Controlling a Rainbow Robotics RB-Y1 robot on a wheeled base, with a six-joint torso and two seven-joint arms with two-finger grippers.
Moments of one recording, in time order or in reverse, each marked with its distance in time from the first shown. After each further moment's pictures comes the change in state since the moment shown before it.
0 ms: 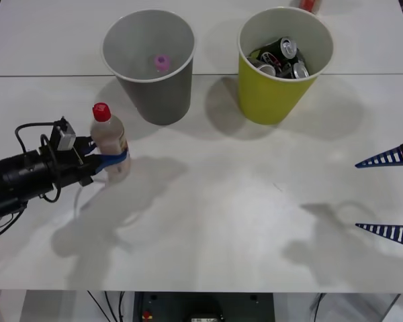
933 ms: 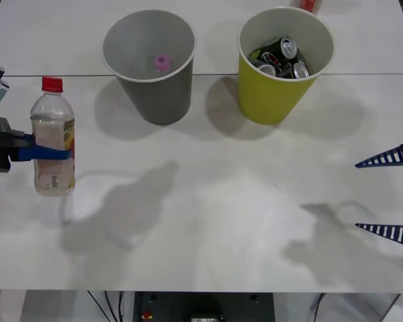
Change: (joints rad) right arm 0.000 0.000 0.000 0.000 0.000 0.000 0.000; left arm 0.070 0.523 0.079 -0.404 -0.103 -0.225 1.077
